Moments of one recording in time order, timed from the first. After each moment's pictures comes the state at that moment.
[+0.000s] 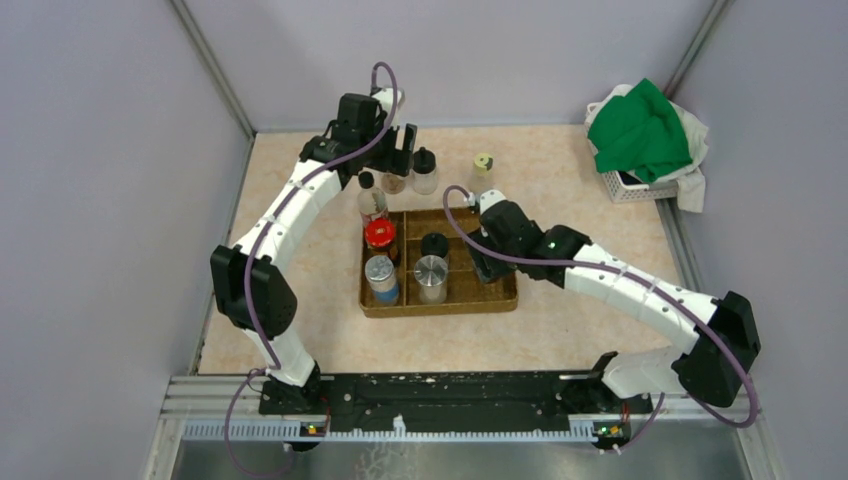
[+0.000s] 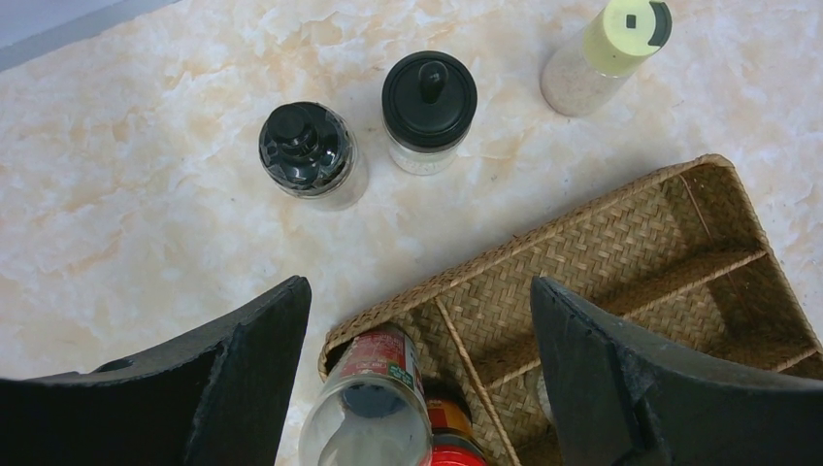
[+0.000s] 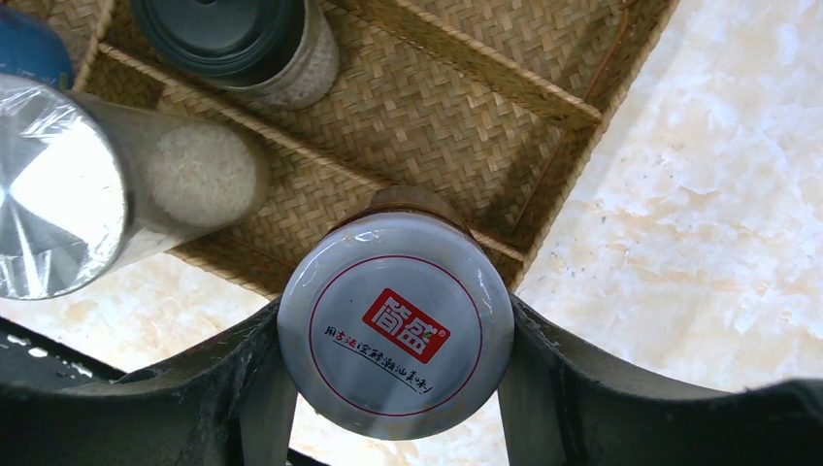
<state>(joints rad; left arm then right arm) -0.38 1.72 1.70 -0.59 0.05 -0.03 0.84 1.30 1.09 -0.67 0.24 0.24</state>
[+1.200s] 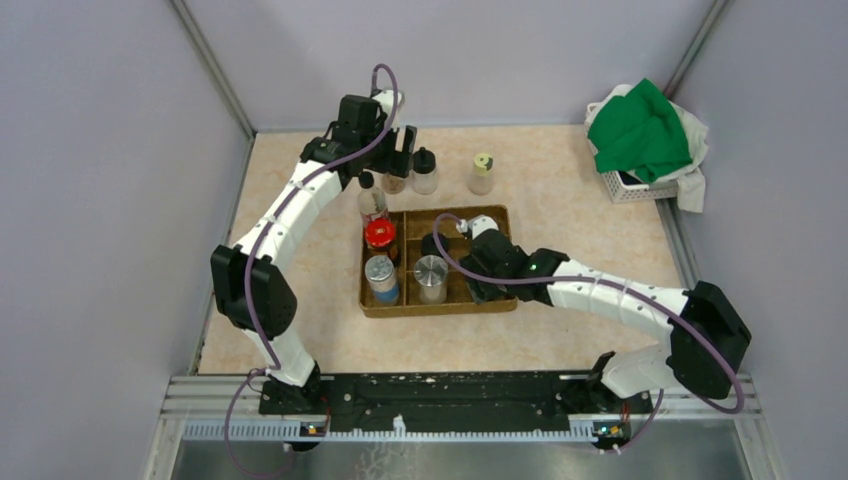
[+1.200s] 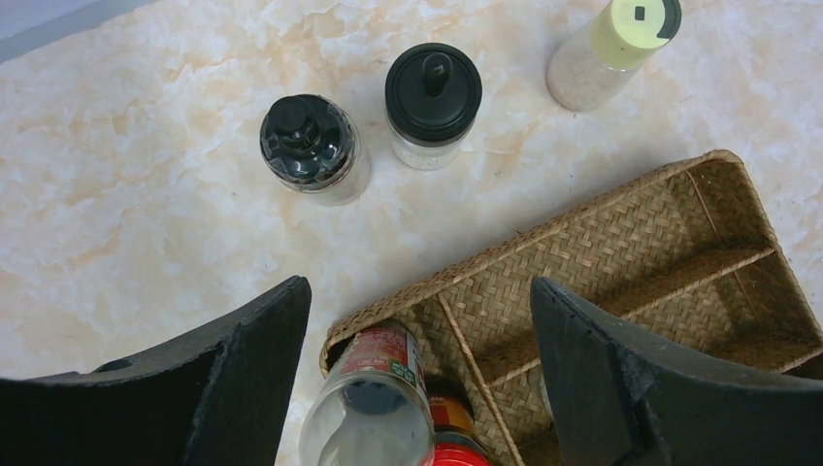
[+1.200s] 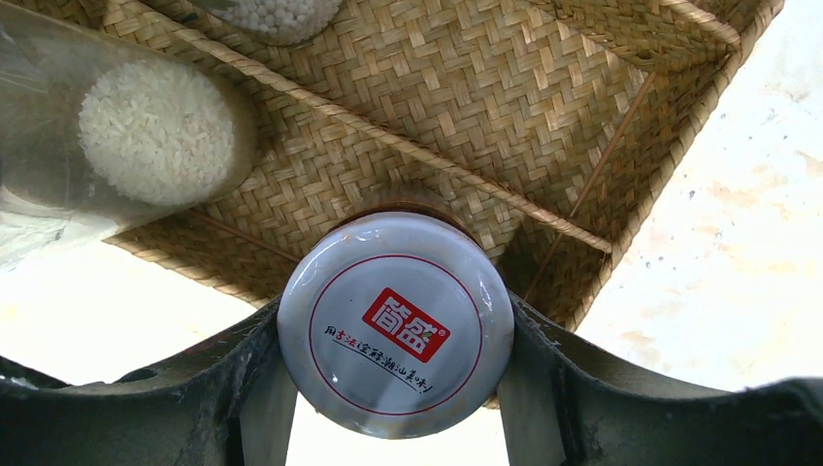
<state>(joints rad) -0.38 1.72 1.69 -0.58 0.04 -0.03 0.92 1.34 0.90 -0.51 0.27 0.32</state>
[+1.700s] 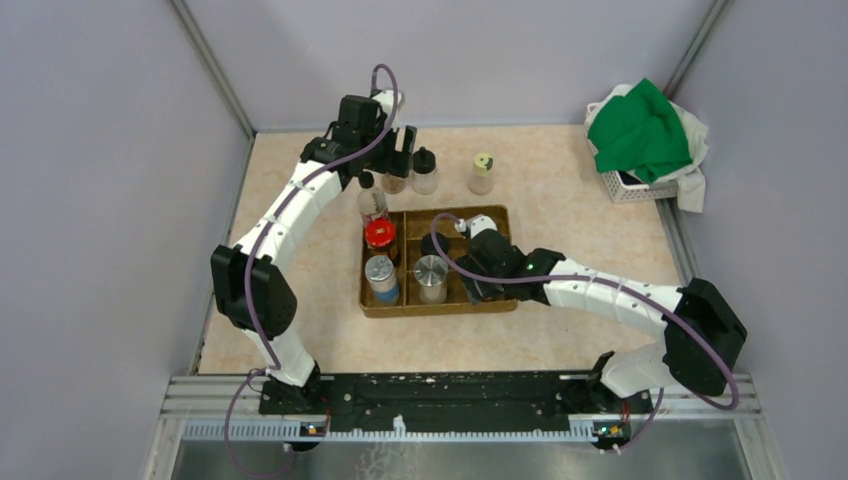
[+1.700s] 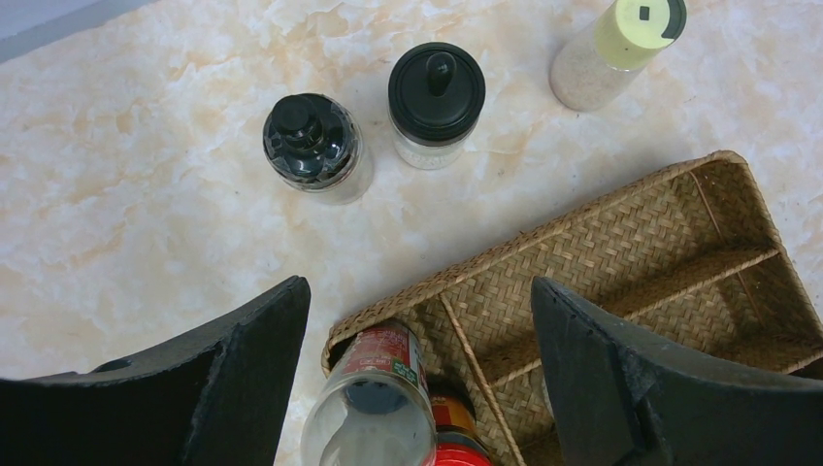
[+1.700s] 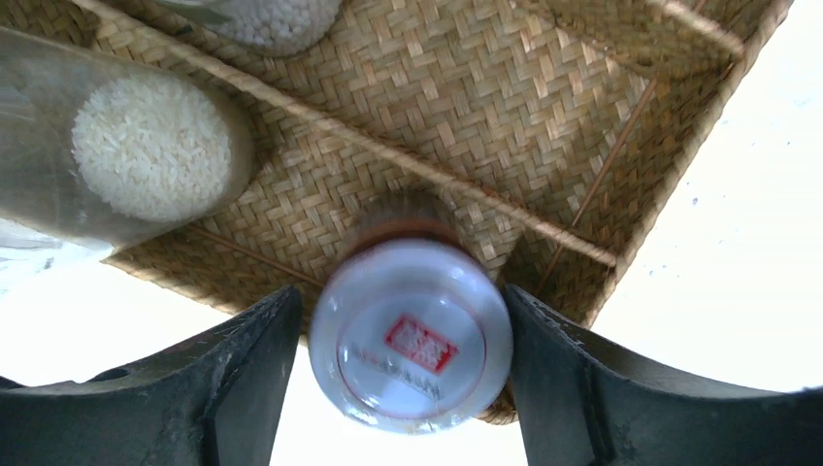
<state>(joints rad) -0.38 1.72 1.69 -0.58 0.04 -0.03 0.92 1.37 0.89 -0.49 0.28 0.33</state>
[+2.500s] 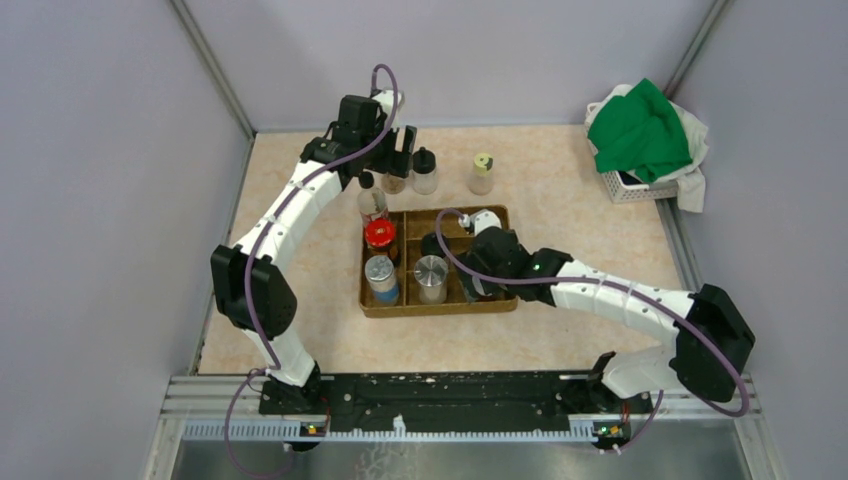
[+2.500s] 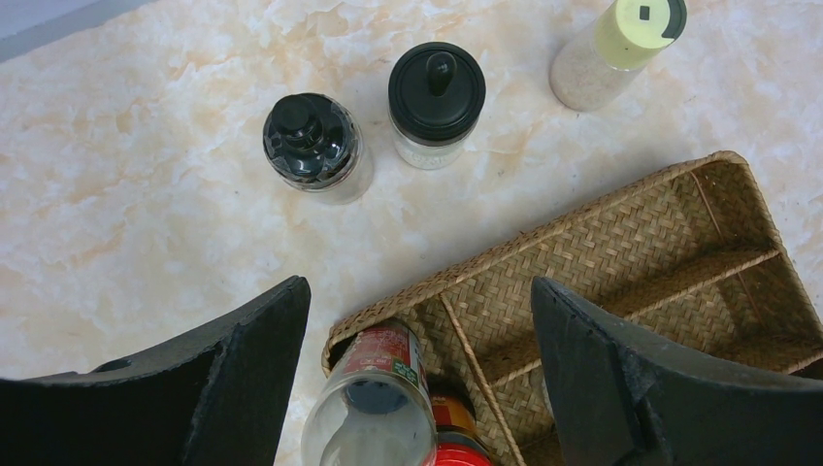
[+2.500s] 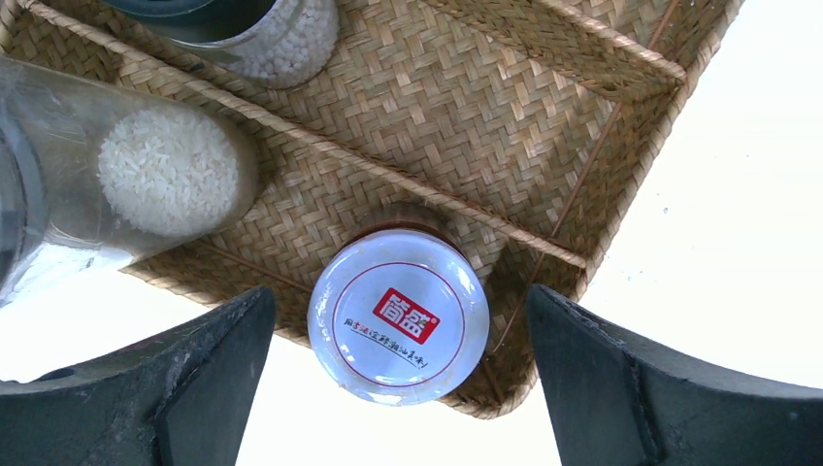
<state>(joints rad) -0.38 1.72 1.69 -0.58 0.04 -0.03 0.92 1.33 0.90 -0.47 0.31 0.33</state>
